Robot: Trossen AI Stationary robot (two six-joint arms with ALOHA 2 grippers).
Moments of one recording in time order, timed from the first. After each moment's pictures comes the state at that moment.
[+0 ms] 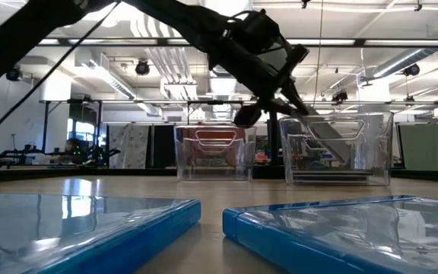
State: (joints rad) left arm 0.22 2.18 1.84 -0.31 0.25 -0.84; right arm 0.36 1.35 1.45 -0.97 0.68 1.11
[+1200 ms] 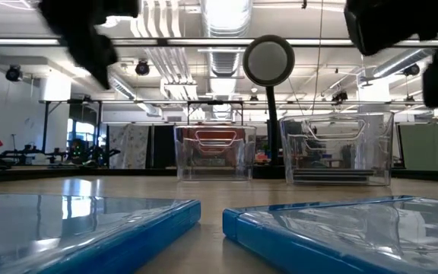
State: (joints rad) left arm -0.34 1.32 1.03 -0.76 -0.11 -0.55; right arm 0.54 1.60 0.96 -0.35 -0.27 1.28
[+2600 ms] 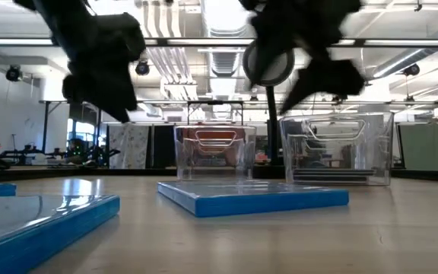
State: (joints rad) left arm -0.21 1.29 0.81 -0.48 -0.22 -0.91; right arm 0.33 1.73 1.22 -0.53 0.19 1.36
